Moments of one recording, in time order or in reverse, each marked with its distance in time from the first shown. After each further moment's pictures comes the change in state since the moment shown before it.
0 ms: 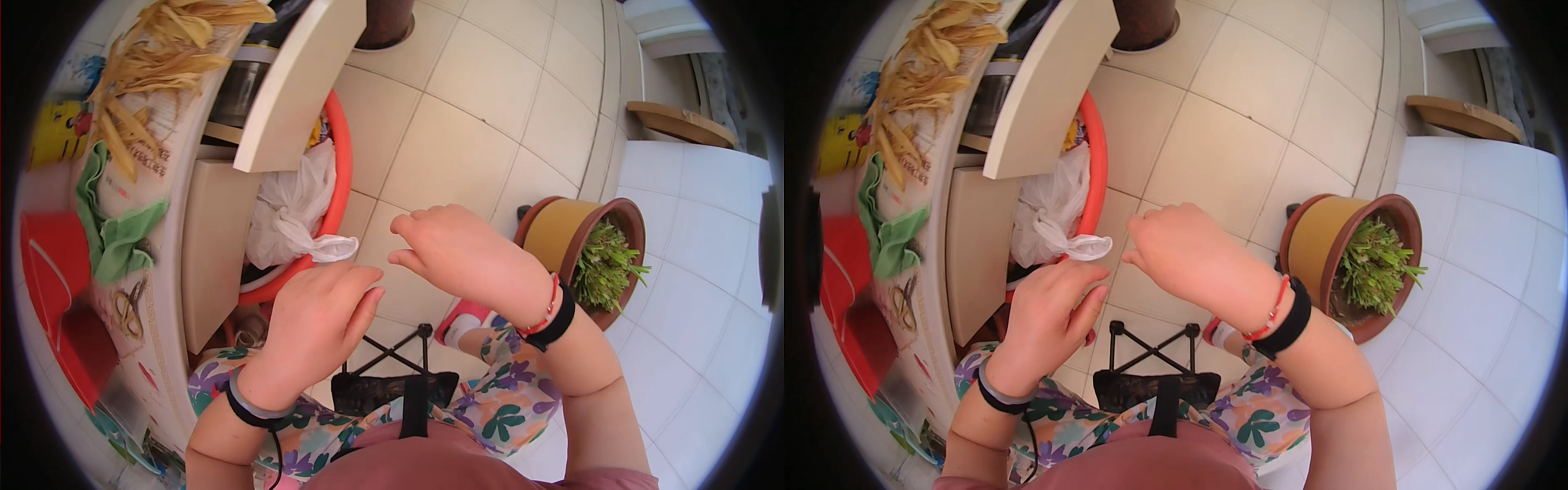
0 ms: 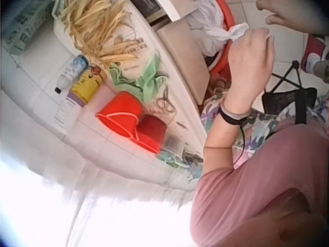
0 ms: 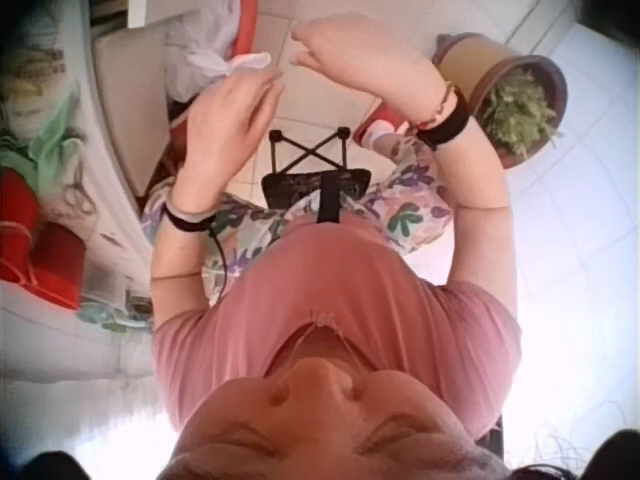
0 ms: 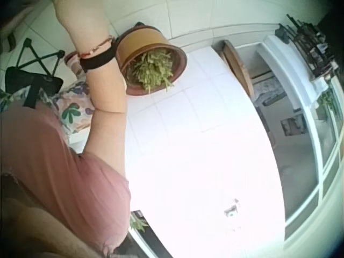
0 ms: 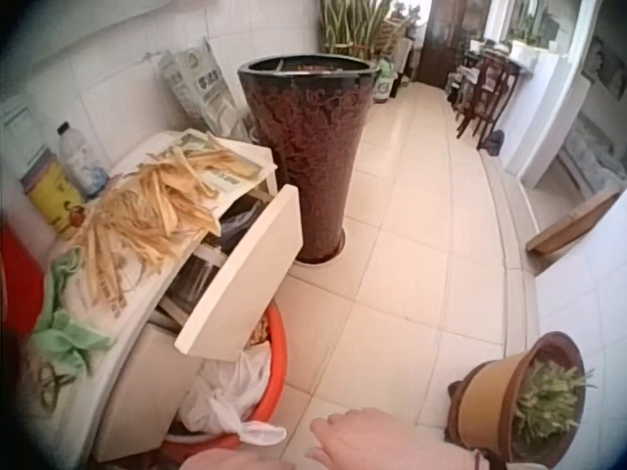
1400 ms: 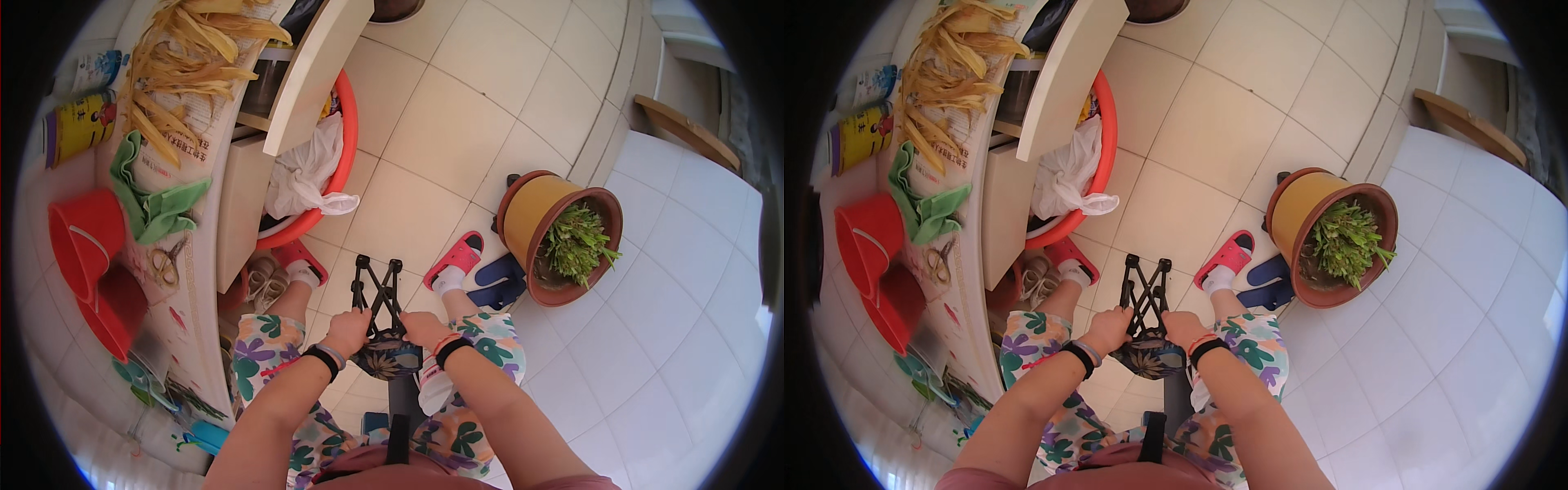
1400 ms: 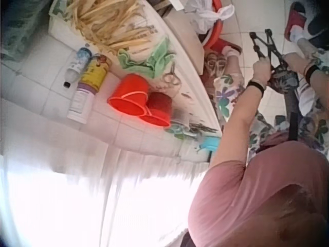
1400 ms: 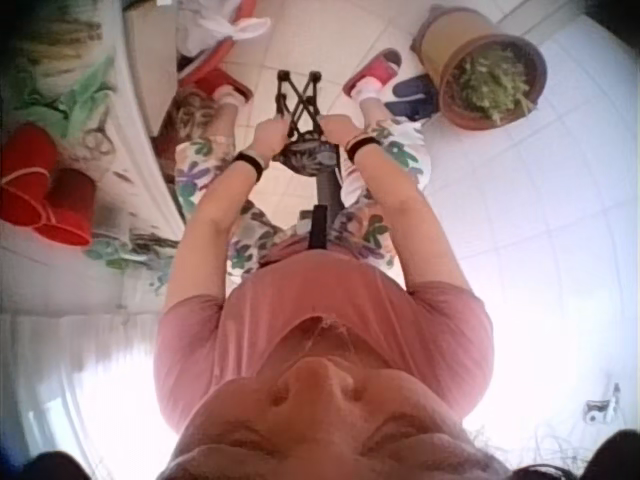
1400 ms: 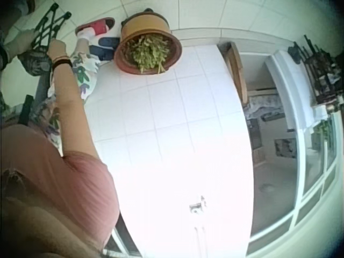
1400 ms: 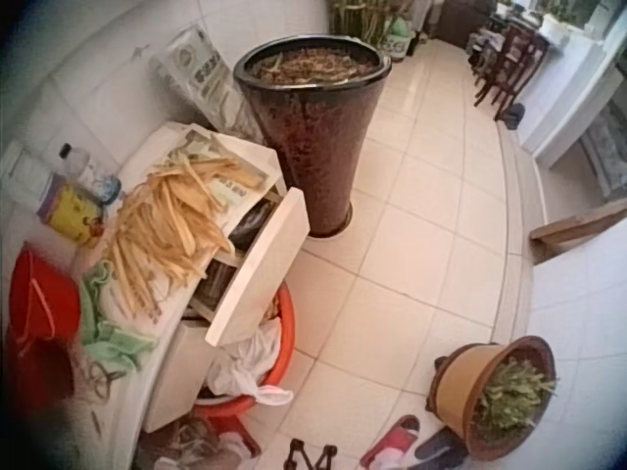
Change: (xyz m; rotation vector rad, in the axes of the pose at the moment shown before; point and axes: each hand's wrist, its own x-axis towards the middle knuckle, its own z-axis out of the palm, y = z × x) left_hand -0.160 0.006 0.113 0.145 -1.037 -0.508; right_hand -0.161 -0.044 0.197 0.336 -0.786 0.371
